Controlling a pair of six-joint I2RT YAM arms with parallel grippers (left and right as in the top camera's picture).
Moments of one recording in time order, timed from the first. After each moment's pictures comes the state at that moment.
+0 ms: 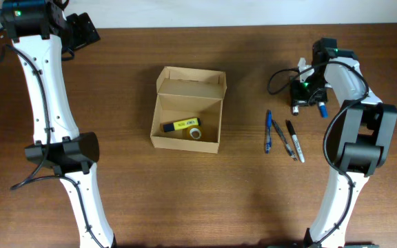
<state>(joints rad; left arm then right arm) 0.11 2.42 2.98 -1.63 -0.09 -0.36 -0.14 2.33 1.85 -1.07 -0.15 -0.11</state>
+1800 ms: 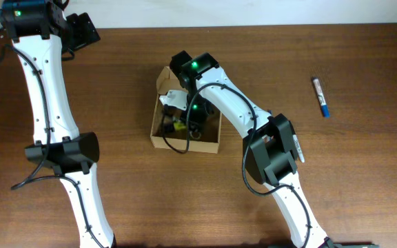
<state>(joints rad) 0.11 2.42 2.98 -1.63 -0.09 -0.36 0.59 2.50 2.30 -1.41 -0.17 -0.65</state>
